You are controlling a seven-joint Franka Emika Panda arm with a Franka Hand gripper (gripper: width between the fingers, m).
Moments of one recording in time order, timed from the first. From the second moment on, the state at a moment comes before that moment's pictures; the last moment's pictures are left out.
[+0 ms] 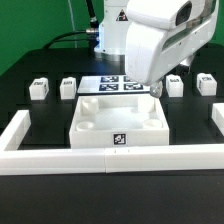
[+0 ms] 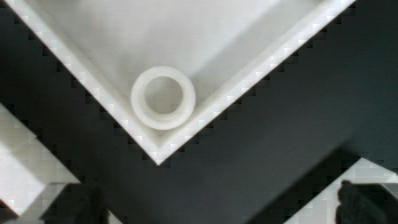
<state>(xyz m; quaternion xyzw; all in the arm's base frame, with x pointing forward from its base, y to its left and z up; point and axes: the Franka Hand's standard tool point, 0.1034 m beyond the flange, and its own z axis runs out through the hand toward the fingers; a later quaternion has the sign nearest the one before) 0.581 0.051 0.097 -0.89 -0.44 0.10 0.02</state>
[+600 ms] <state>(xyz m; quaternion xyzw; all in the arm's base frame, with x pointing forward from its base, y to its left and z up) 0.497 0.013 0.106 -0.79 -0.61 0.11 0.05</state>
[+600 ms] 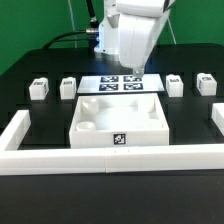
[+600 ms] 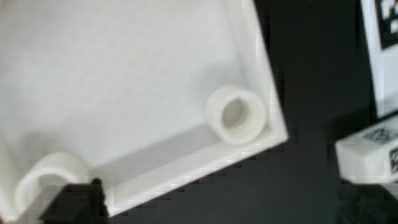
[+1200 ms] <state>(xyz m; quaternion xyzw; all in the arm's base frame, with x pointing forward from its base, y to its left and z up) 0.491 0.002 0.092 -0.72 -0.69 0.06 0.03</state>
